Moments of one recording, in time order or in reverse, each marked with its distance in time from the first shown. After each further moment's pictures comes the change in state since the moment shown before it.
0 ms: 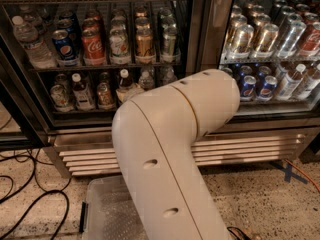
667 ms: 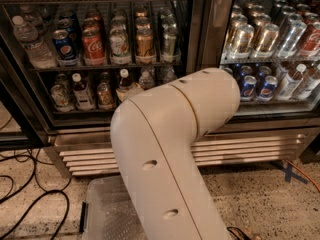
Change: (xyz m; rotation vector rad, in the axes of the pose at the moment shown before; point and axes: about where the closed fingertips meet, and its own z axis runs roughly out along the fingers) arm -0.004 0.002 -0.004 0.008 -0.009 -0.004
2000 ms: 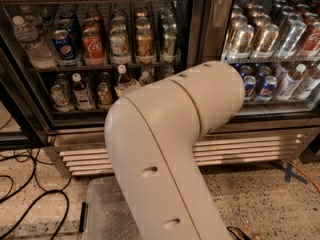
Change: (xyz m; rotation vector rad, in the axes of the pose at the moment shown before) arm -0.026 0.002 -0.018 0.026 -0.026 -0.027
